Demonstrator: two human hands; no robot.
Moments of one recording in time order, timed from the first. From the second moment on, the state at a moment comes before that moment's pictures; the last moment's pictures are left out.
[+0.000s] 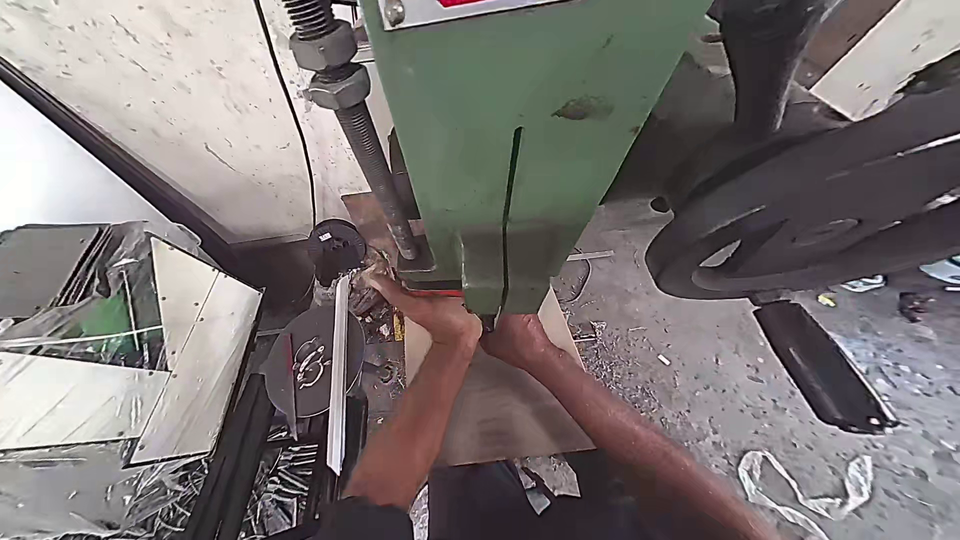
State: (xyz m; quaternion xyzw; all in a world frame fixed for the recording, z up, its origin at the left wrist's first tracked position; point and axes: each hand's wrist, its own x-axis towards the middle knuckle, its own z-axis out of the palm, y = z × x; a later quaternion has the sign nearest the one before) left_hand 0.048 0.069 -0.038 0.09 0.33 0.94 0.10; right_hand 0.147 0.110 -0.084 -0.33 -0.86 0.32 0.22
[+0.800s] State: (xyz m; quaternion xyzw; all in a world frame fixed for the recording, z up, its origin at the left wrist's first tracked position) left_hand 0.063 0.078 -0.032 0.06 0.41 0.91 0.05; right_hand 0.166 0.094 -0.113 -0.26 -0.79 0.36 0.42
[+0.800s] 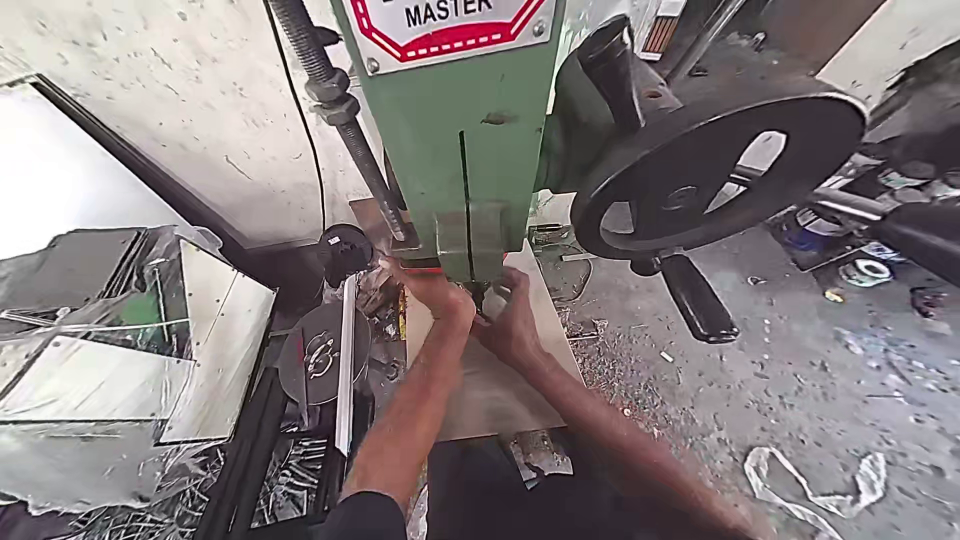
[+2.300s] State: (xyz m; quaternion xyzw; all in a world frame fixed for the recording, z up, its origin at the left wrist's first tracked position) left_hand 0.066 0.065 -0.059 0.14 0.38 0.91 0.09; right_hand 0.189 0.101 -0.110 -0.24 -0.82 0.27 0.44
